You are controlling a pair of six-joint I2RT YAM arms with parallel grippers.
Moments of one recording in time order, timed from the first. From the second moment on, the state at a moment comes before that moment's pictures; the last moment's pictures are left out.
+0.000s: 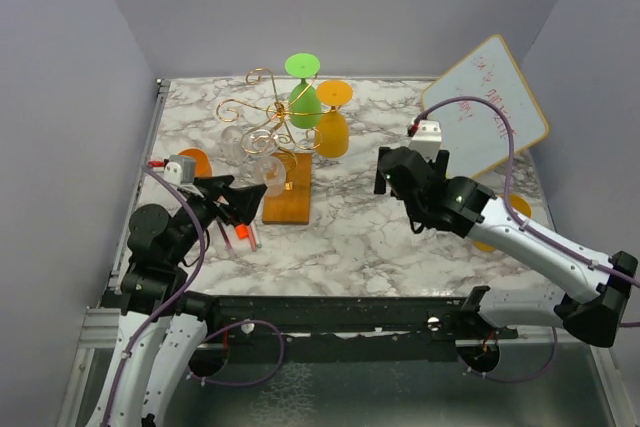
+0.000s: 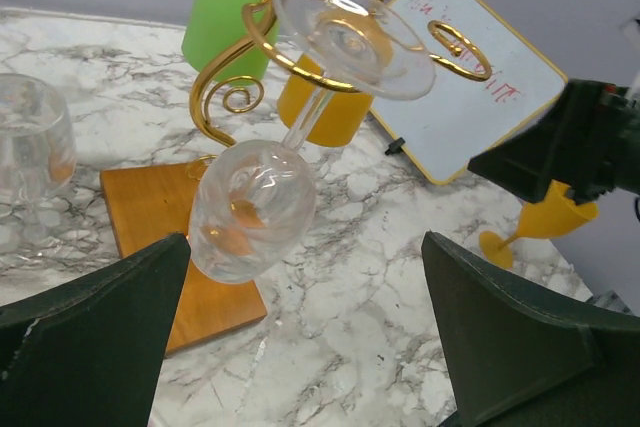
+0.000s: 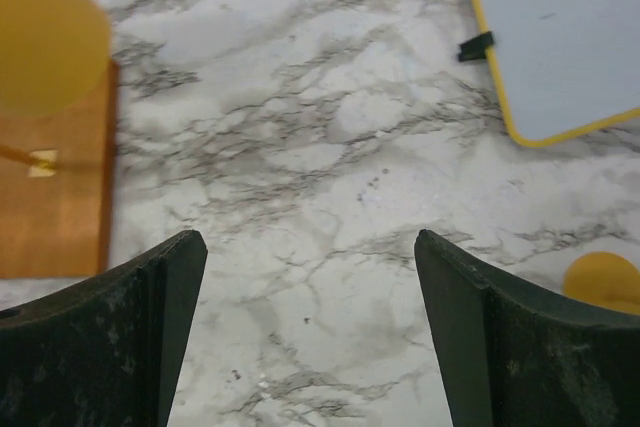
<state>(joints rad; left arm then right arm) -0.22 0.38 0.64 -0.23 0.32 -0.44 0.99 1.17 1.14 -0.69 0.83 0.64</state>
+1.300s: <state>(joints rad) -0.29 0.68 1.12 -0.12 0.62 -0.53 0.26 1.04 0.97 -0.94 0.61 0.67</state>
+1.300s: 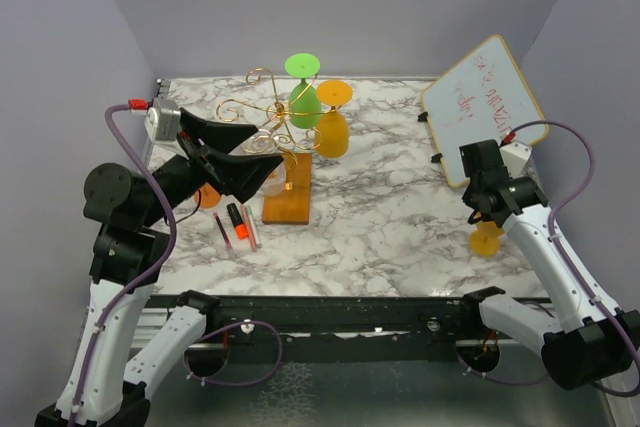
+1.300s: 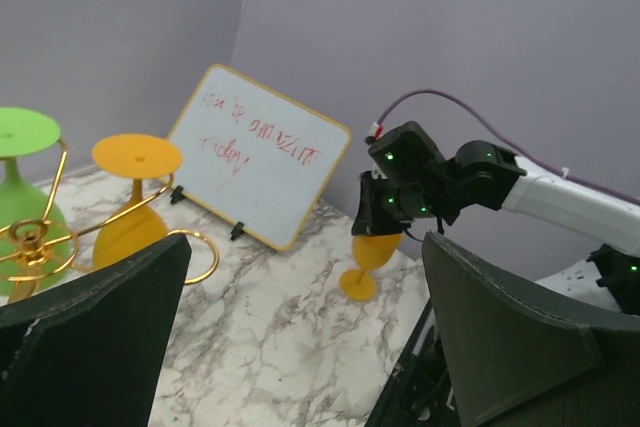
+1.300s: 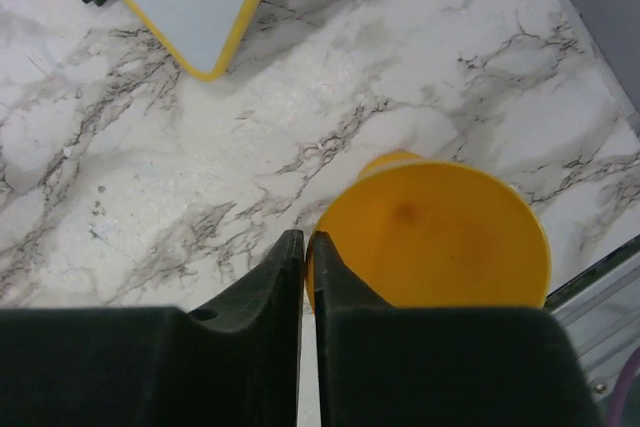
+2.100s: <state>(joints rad) -0.29 0.83 1.23 -0.14 0.71 -0.65 0.26 1.03 0.96 -0.92 0.57 0.66</state>
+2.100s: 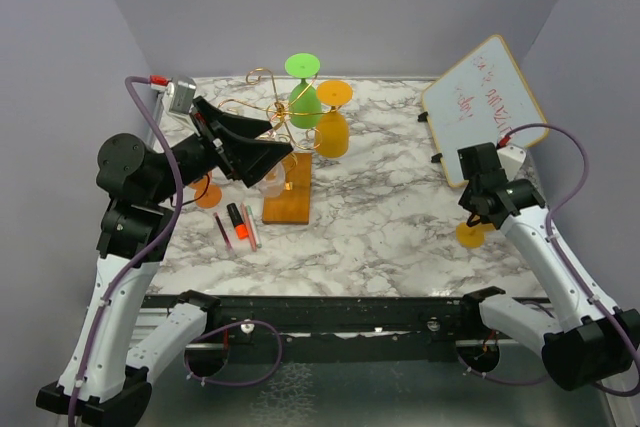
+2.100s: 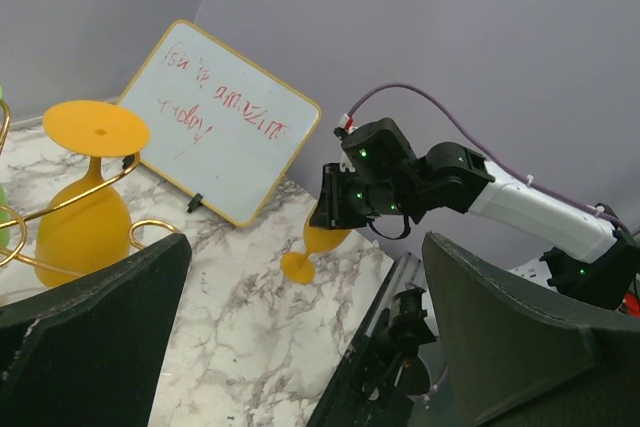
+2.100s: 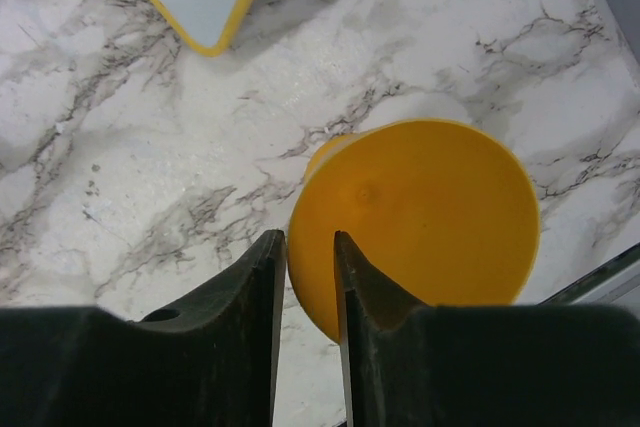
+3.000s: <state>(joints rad) -0.33 1.02 1.21 0.06 0.63 -0.97 0.26 0.77 1.04 -0.60 0.27 0.65</state>
